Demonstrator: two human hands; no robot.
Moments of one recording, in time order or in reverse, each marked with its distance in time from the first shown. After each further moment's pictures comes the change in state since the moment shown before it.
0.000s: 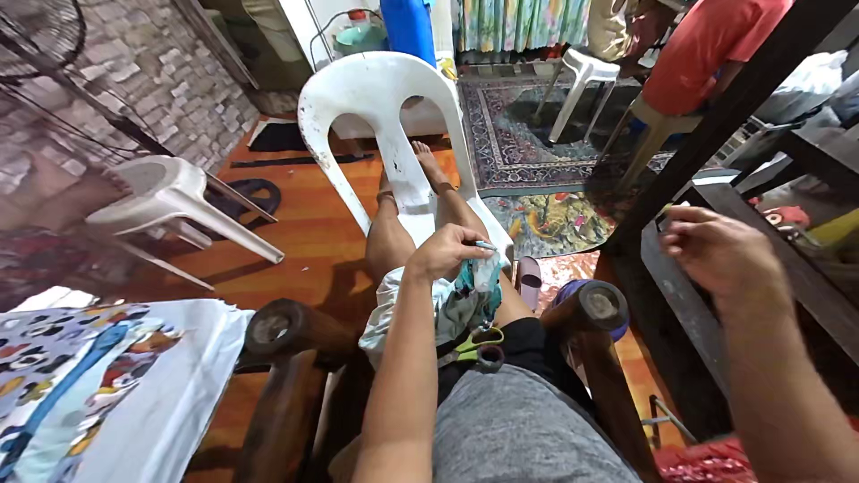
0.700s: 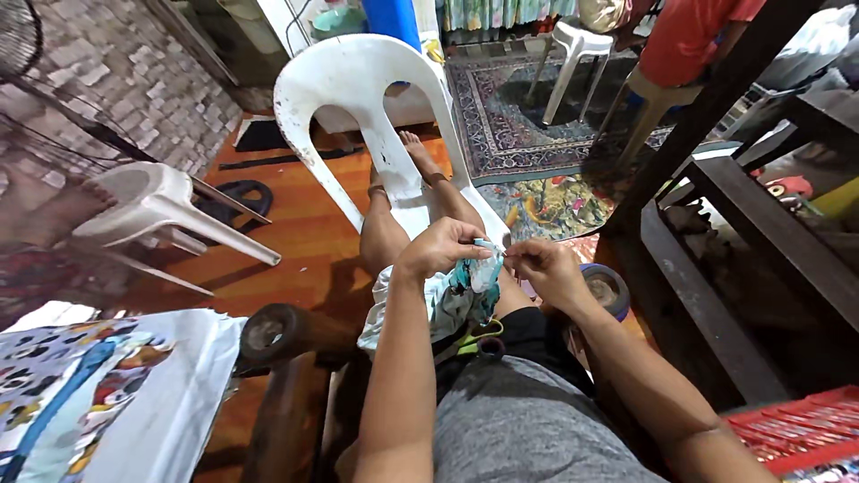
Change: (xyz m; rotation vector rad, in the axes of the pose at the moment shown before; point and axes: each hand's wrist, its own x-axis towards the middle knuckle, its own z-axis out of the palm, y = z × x) left_hand -0.009 0.026 0.005 0.065 -0.096 -0.071; right_hand 0.008 0.088 0.121 -0.449 -0.146 -0.276
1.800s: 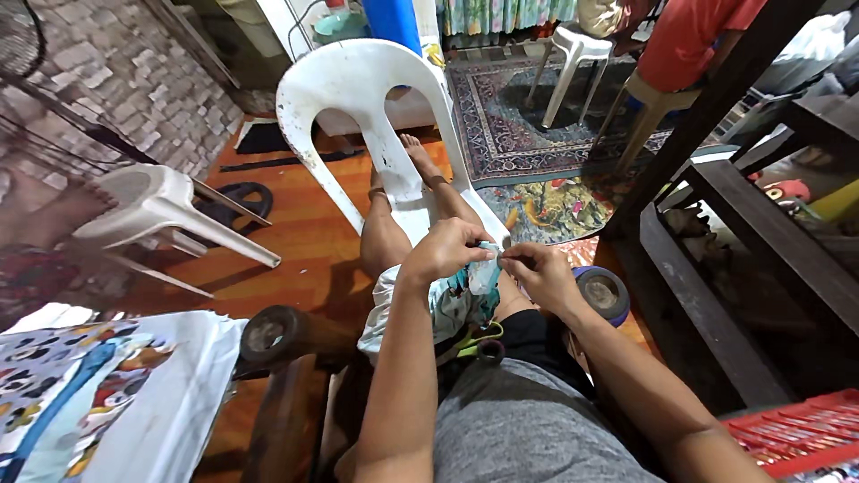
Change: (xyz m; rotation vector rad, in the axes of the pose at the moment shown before) left_hand -0.002 0.015 0.007 0.473 0.061 0.083; right_hand 0.002 0.000 0.010 0.021 0.041 0.030
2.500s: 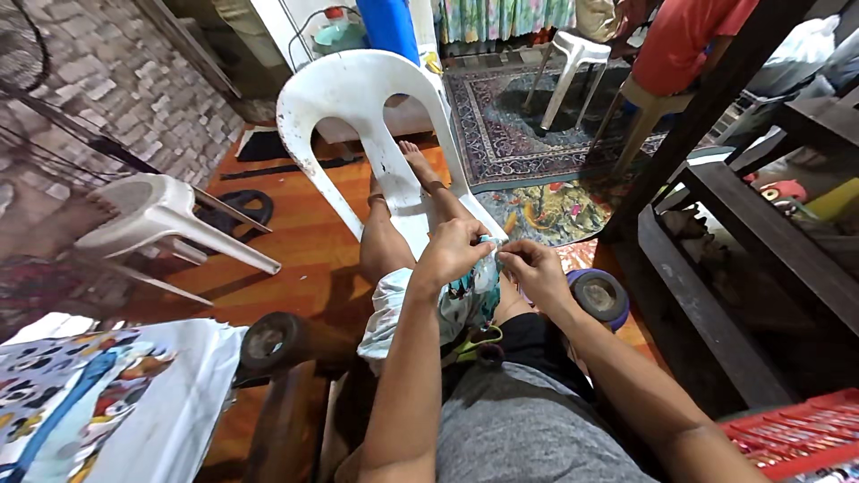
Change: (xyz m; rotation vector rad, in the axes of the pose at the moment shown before) left_hand 0.002 0.015 0.014 0.032 0.178 -0.125; right_hand 0.008 0.008 0.010 0.178 0.078 0.129
